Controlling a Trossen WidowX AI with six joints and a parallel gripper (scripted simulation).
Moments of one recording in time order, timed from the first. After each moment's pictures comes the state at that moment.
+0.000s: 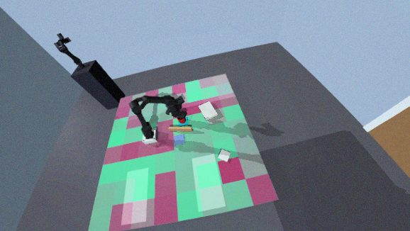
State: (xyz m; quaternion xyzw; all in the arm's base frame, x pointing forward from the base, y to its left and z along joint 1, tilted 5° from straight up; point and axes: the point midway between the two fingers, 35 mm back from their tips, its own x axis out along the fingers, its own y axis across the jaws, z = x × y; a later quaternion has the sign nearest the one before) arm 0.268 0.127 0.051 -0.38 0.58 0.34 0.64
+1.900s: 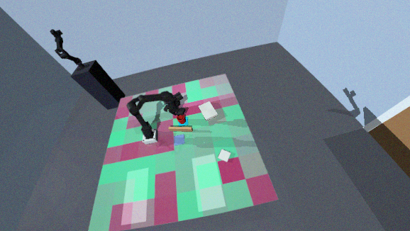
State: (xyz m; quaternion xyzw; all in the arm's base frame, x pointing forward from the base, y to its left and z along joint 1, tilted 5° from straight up) arm 0.263 0.129 0.095 -0.38 0.58 0.34 0.64
